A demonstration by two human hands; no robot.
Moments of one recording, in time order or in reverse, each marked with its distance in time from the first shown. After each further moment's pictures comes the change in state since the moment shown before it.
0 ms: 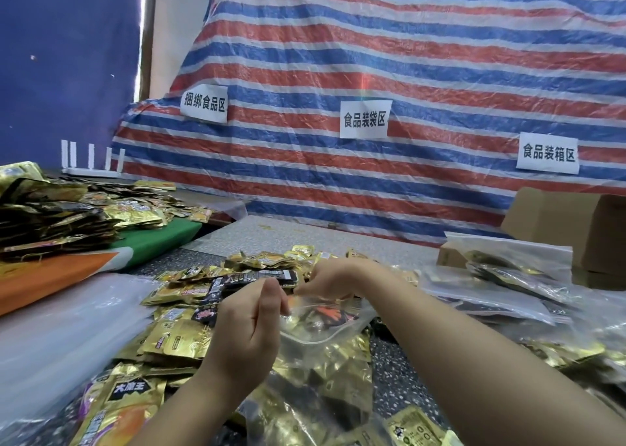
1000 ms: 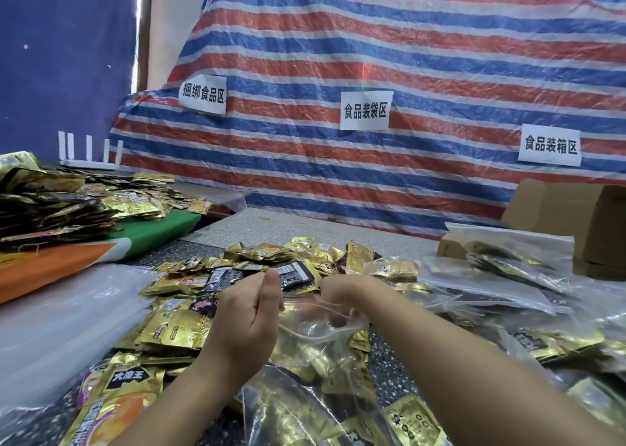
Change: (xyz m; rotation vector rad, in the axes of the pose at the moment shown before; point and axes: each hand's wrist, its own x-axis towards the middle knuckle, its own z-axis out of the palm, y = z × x) left_hand -0.003 -0.011 0.000 0.087 -0.072 -0.086; right_hand 0.004 0.015 0.033 0.044 -0.186 0.051
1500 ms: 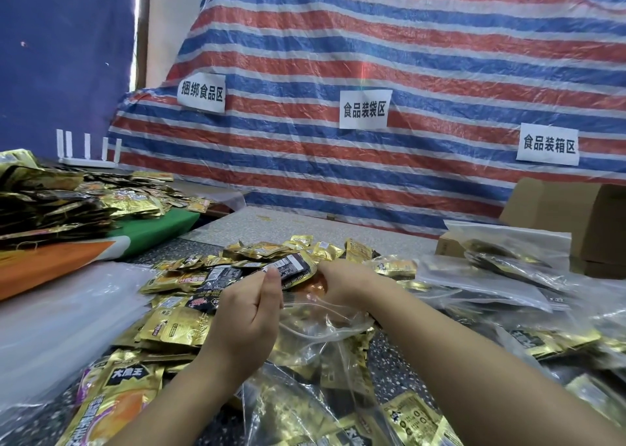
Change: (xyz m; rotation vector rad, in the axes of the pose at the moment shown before) left_hand -0.001 0.002 0.002 -0.011 -0.019 -0.031; right_hand -0.009 0.007 0.001 -0.178 0.390 -0.123
